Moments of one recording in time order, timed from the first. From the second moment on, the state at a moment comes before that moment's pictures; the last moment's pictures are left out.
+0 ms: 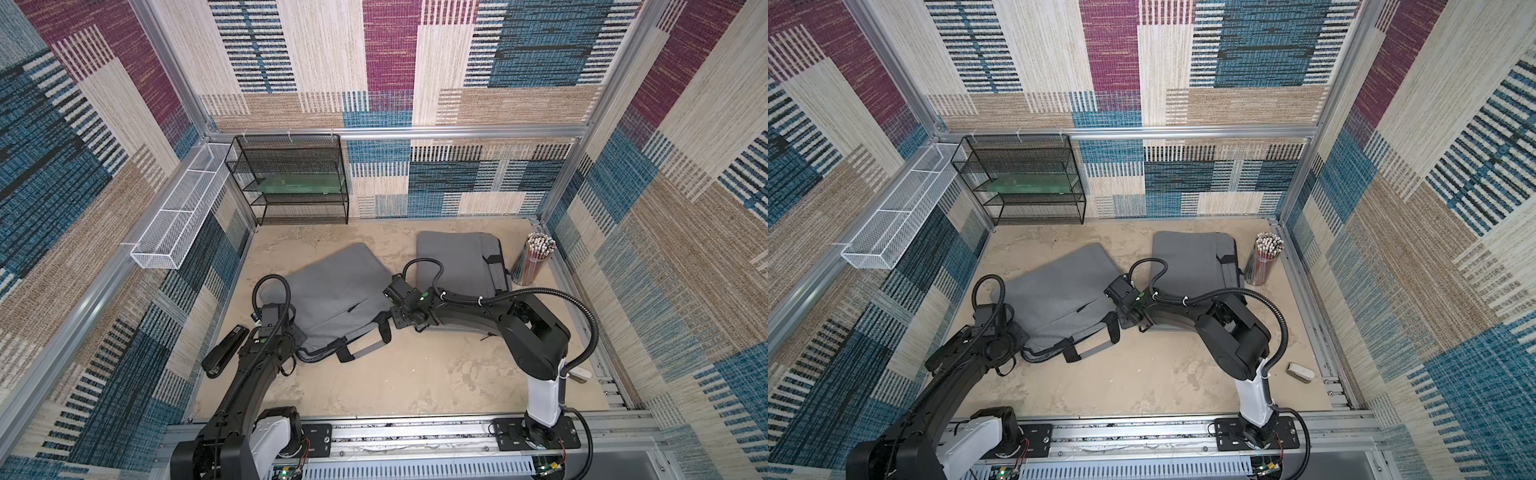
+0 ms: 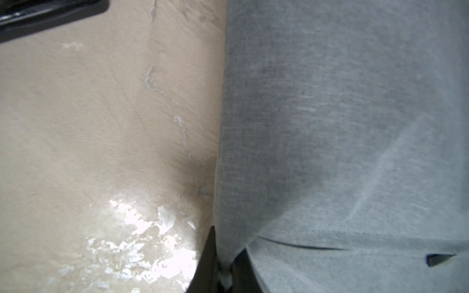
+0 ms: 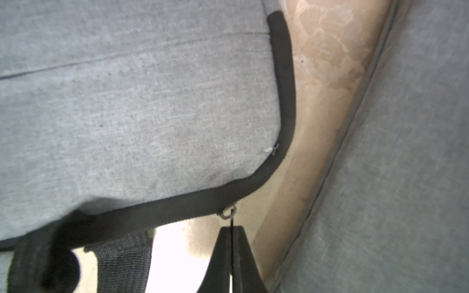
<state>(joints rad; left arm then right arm) 0.08 1.01 0.51 -0.53 -0.10 -0.70 0.86 1.94 1.29 -0.48 0.26 0.47</state>
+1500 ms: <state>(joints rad) -0.52 1.39 0.80 -0.43 0.06 -0.64 0.89 1.86 1.19 -0.36 0.08 0.51</state>
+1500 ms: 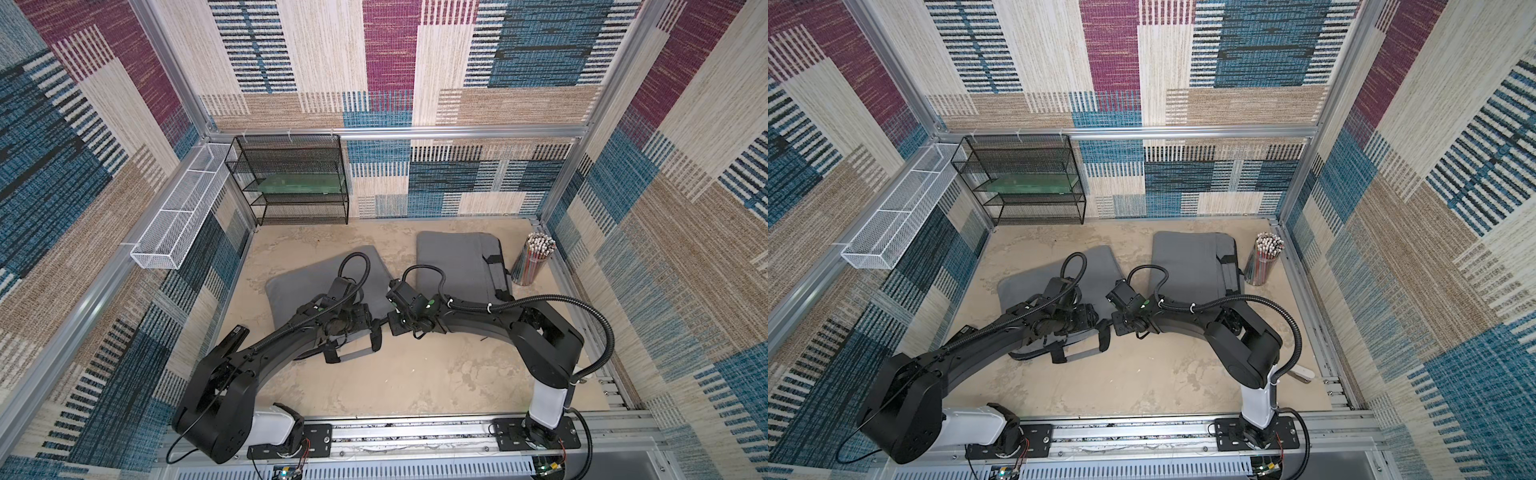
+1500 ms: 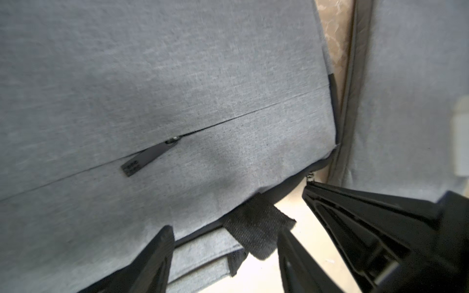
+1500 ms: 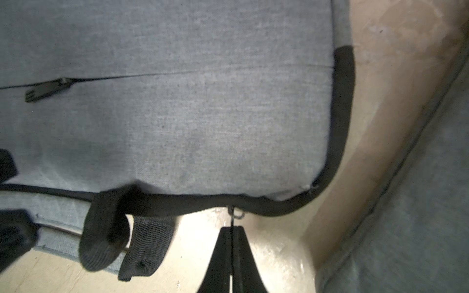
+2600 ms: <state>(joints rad) -0.59 1.41 0.80 -0.41 -0.08 -0.70 0.89 1.86 1.17 -0.34 0.07 0.54</state>
